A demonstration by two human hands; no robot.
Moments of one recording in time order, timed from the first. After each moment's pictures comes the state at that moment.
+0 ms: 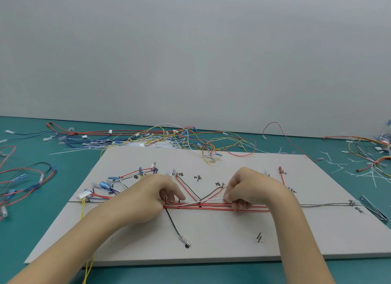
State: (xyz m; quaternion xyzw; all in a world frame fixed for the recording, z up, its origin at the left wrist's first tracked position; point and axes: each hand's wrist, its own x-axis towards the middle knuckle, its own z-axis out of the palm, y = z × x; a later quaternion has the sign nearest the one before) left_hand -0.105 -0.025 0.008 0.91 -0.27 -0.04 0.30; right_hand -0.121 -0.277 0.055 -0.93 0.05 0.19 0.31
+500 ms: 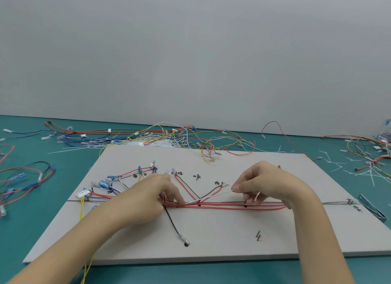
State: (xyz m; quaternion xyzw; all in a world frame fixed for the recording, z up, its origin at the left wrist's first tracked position) left_hand -0.104 -0.026 0.002 0.92 -0.29 -0.04 0.26; right_hand -0.128 -0.309 0.060 -0.89 0.04 0.14 0.43
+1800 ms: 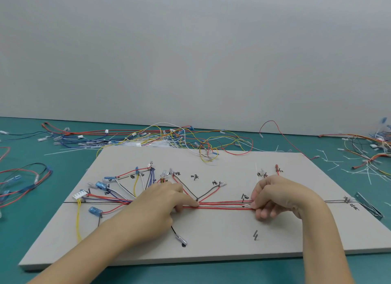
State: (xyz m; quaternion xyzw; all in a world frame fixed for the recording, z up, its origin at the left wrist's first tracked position) left_hand -0.119 -0.049 -0.004 0.92 -0.36 0.04 0.16; right_hand -0.135 -0.341 0.040 -0.86 0.15 0.20 0.45
